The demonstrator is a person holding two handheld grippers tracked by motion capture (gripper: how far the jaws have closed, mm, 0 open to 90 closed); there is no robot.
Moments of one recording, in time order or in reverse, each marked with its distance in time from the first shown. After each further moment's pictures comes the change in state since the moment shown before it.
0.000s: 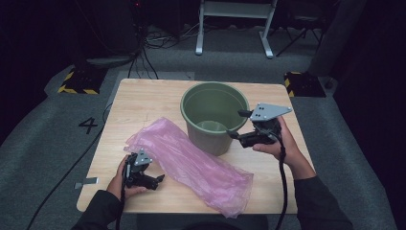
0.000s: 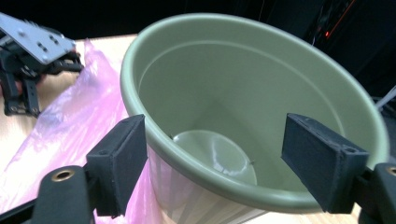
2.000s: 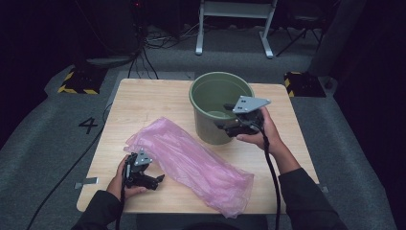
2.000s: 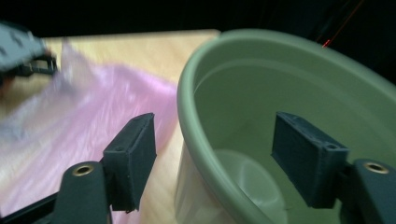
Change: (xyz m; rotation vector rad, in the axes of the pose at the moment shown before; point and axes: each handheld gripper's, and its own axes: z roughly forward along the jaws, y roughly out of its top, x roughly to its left) left arm 0.000 0.000 0.000 0.001 0.003 0.003; right arm -0.010 0.010 0.043 -0.023 -0.011 -0.048
